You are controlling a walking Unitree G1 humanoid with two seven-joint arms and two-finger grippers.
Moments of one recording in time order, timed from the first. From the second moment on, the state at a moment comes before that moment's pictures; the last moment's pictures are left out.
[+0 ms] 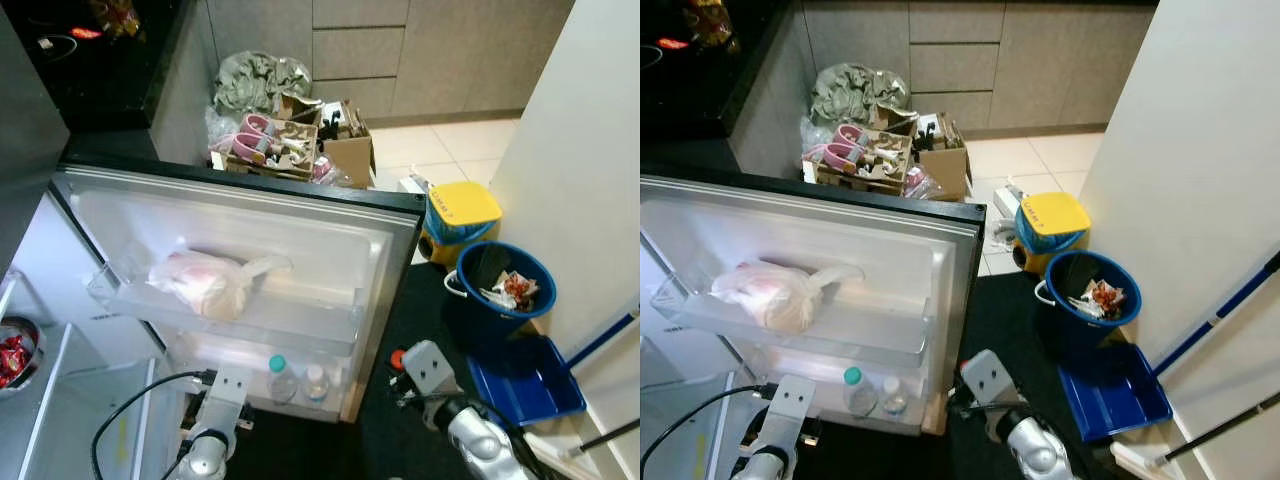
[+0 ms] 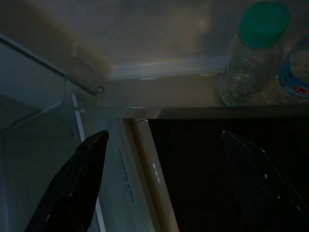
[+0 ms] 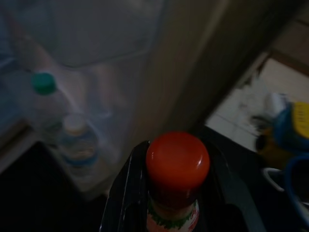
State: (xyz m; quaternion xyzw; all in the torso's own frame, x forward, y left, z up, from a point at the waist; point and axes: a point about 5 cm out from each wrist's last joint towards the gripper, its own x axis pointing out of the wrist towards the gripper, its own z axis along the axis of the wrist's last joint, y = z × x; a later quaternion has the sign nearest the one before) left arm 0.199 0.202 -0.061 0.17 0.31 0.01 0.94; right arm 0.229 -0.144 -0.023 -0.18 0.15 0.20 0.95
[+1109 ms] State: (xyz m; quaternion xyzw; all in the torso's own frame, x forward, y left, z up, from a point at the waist) left arm 0.188 0.205 -0.066 0.18 0.32 0.01 0.93; right arm 0.230 -0.108 0.189 -0.10 -0.13 0.41 0.90
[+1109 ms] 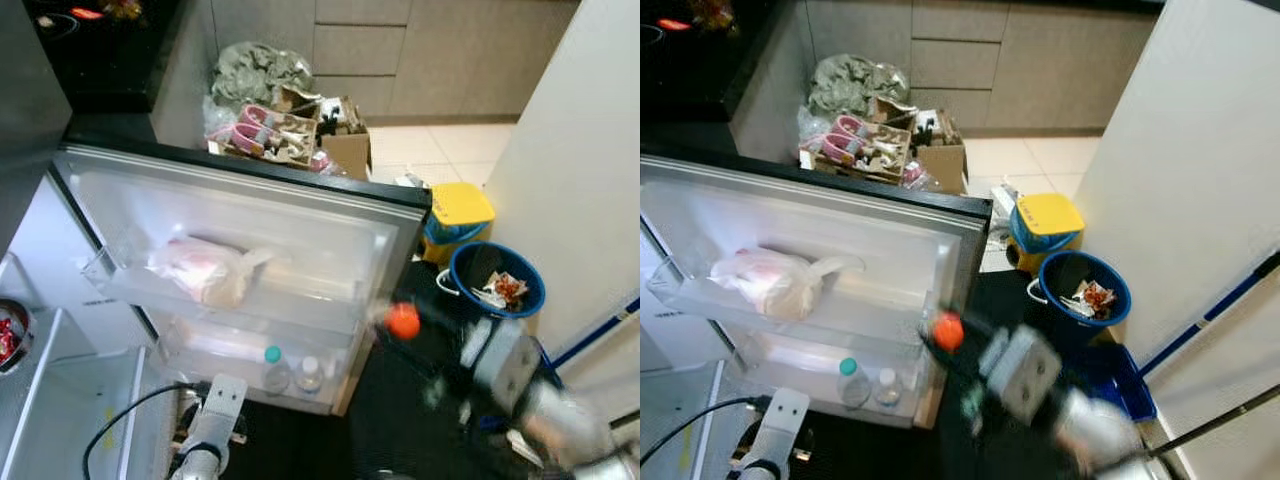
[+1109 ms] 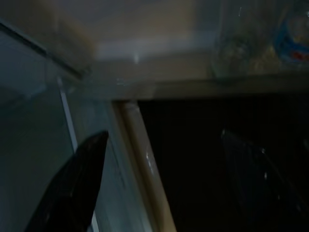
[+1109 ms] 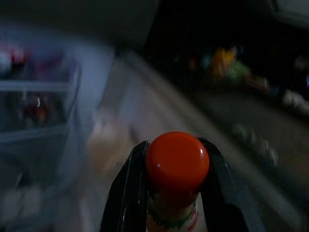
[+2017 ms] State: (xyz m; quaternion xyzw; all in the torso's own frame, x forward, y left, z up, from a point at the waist) left arm 0.188 0.227 0.020 0.22 0.09 -0.10 0.97; right arm 0.290 -0.095 0.148 0.00 0.04 0.48 0.88
